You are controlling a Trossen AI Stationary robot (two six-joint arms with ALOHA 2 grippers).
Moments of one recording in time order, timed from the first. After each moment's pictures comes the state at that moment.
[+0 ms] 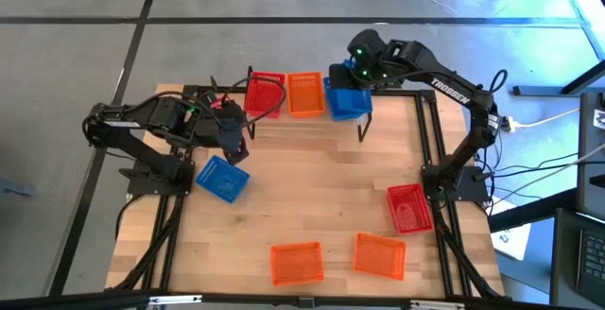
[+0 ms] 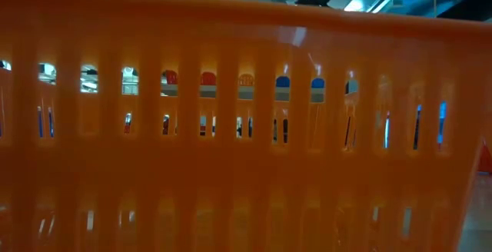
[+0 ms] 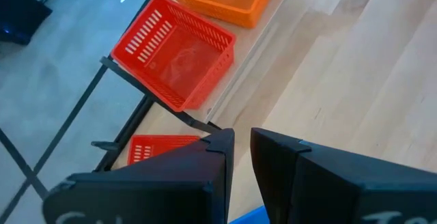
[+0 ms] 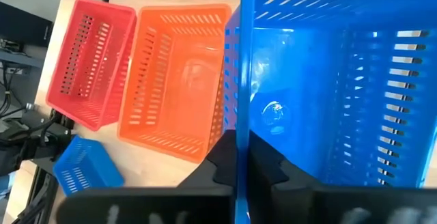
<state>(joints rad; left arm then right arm) -0.16 1.34 1.70 -1.44 -0.66 -0.51 -0.50 1.68 1.89 -1.16 0.04 0.88</state>
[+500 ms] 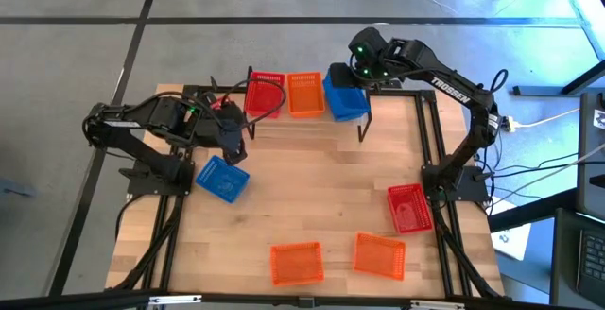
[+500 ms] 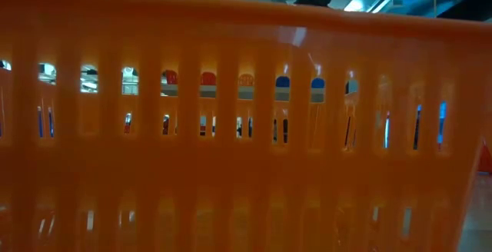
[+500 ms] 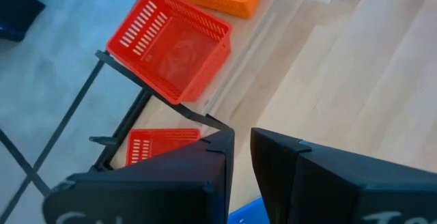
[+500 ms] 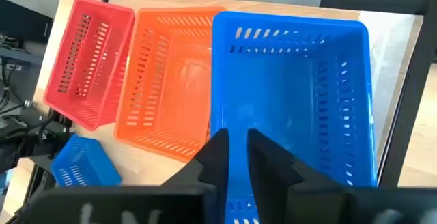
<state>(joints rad) -0.16 1.34 1.70 -1.46 -0.63 -0.51 -0.52 1.68 1.89 -1.15 0.03 0.85</state>
